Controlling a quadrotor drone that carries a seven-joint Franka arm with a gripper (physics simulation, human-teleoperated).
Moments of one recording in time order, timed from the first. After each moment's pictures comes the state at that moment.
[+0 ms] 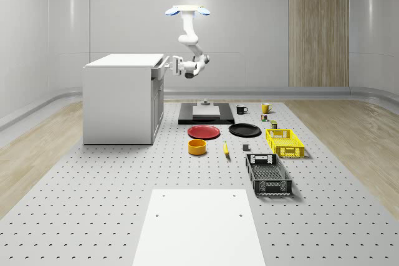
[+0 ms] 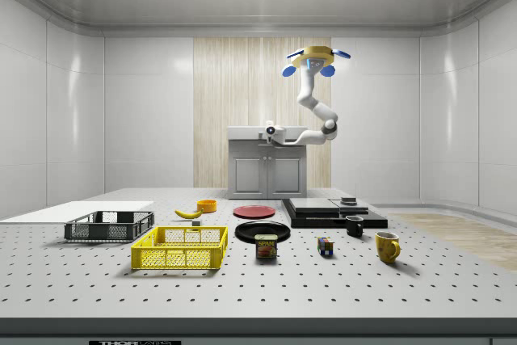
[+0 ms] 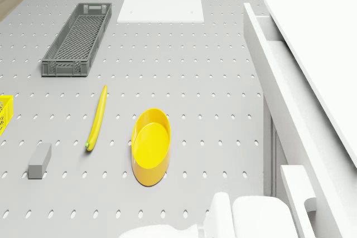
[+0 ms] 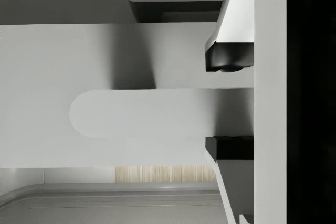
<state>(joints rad) 0.62 -0.91 -0.46 -2.60 1.24 1.95 0.63</state>
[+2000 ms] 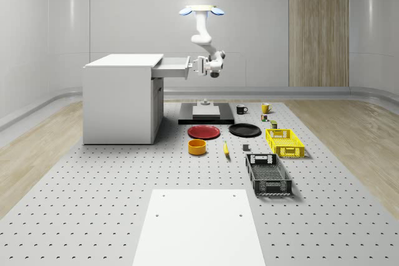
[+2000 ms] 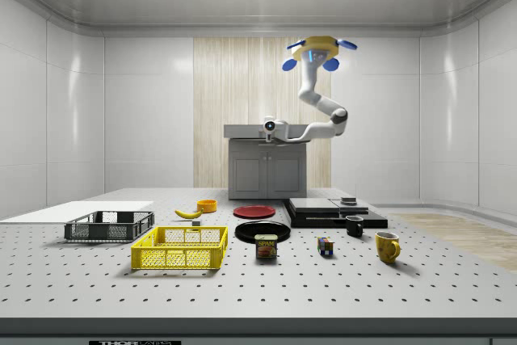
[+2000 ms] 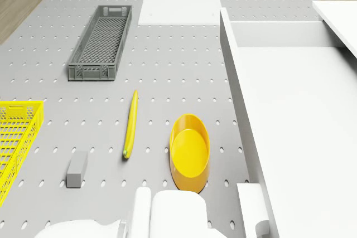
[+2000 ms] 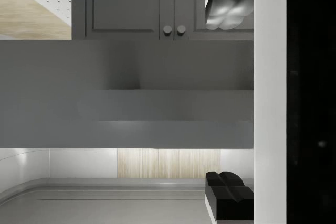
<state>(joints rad) 0.63 -1.01 -0.73 -2.55 0.99 1.81 0.69</state>
